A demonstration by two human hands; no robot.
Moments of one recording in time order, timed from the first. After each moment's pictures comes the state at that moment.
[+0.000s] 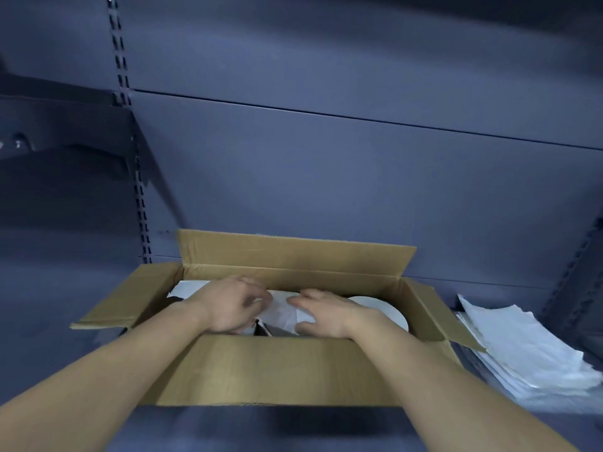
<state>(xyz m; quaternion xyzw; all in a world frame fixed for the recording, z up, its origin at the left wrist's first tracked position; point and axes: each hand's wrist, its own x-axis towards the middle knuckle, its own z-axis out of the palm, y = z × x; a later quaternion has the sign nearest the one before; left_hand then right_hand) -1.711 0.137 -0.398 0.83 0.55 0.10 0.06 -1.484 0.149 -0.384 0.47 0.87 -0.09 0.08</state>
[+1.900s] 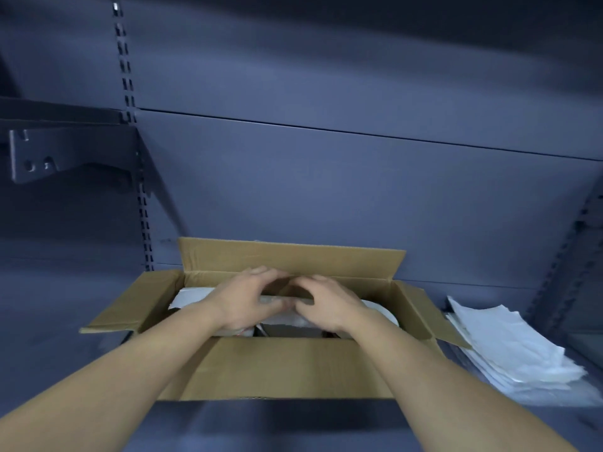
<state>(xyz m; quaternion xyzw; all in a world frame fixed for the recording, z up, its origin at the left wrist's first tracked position) -1.681 0.111 -0.369 0.82 0.53 0.21 0.08 -1.482 0.138 -0.370 0.52 0.84 -0.09 -0.11</state>
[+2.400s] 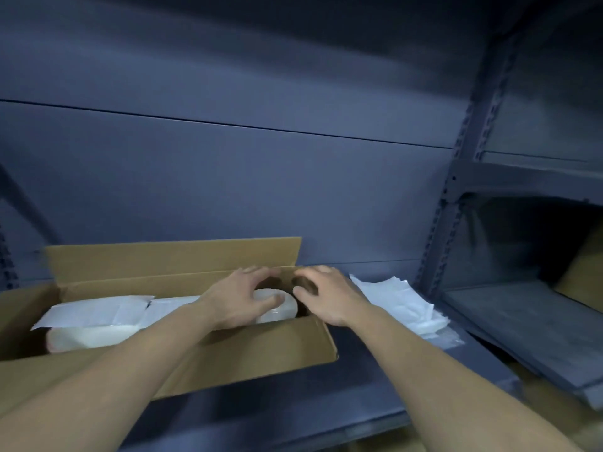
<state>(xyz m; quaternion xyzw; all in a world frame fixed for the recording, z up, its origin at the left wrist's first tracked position) -1.530 0.118 -0.364 0.85 0.47 0.20 0.14 -1.317 0.091 -0.354 0.62 0.76 -0.06 -0.17</state>
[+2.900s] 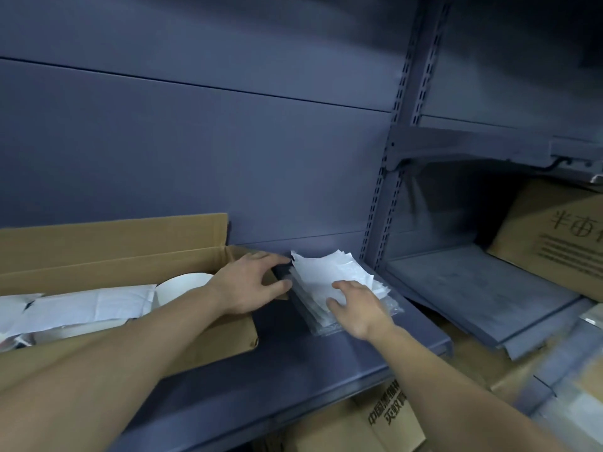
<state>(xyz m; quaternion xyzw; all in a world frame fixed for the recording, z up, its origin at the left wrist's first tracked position) -1.394 0.126 -0.379 0.89 0.40 0.18 0.13 -1.158 0.063 -0.429 0.76 0.62 -0.09 -0.15</state>
